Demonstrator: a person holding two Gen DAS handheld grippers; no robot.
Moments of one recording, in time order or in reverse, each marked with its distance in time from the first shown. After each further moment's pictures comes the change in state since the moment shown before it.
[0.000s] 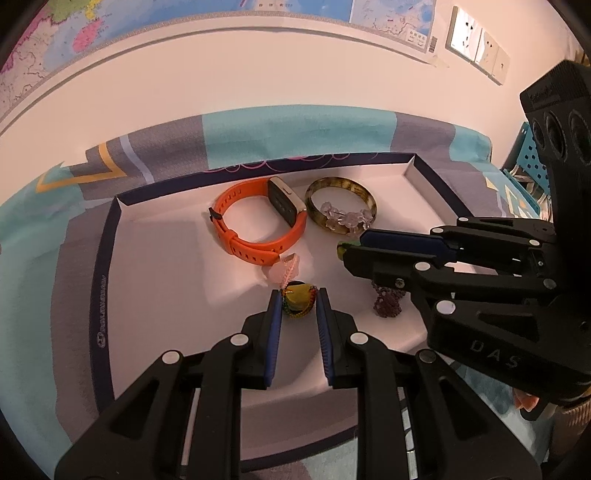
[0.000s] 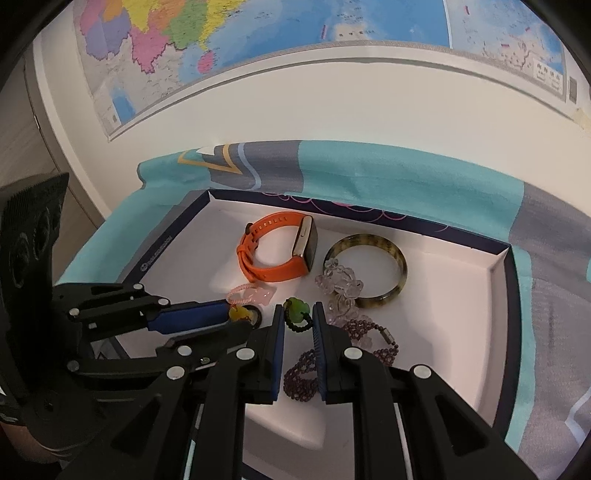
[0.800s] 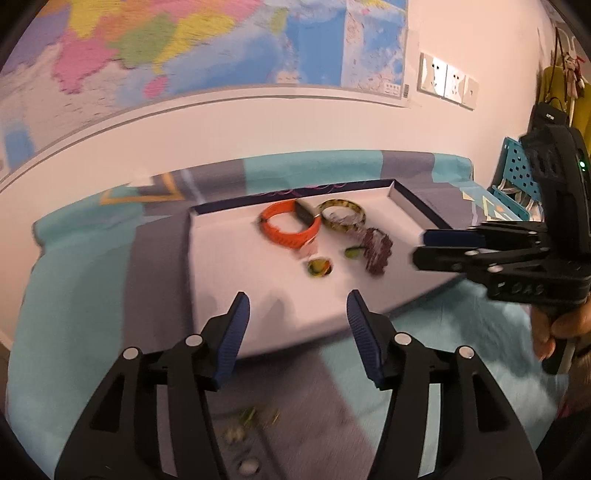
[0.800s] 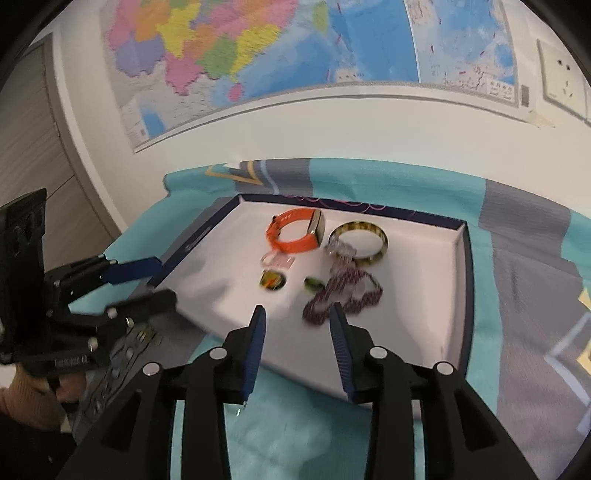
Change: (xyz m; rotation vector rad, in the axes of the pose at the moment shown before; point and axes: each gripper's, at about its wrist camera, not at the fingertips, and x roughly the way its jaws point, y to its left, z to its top) left arm -0.099 0.012 -0.062 0.034 -0.201 0.052; right arm -0.072 0.009 -0.050 -0.017 -0.101 0.019
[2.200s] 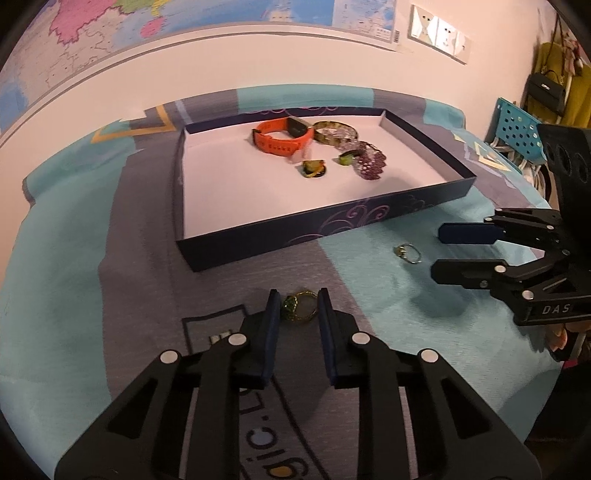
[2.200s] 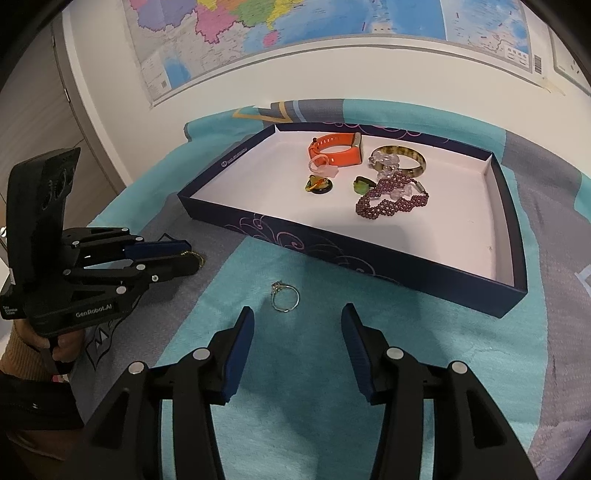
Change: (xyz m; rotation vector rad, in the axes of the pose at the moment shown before) left arm 0.009 0.002 -0.054 0.026 0.172 -0.053; right arm 0.007 0.038 -0.062 -0.039 0.123 0.024
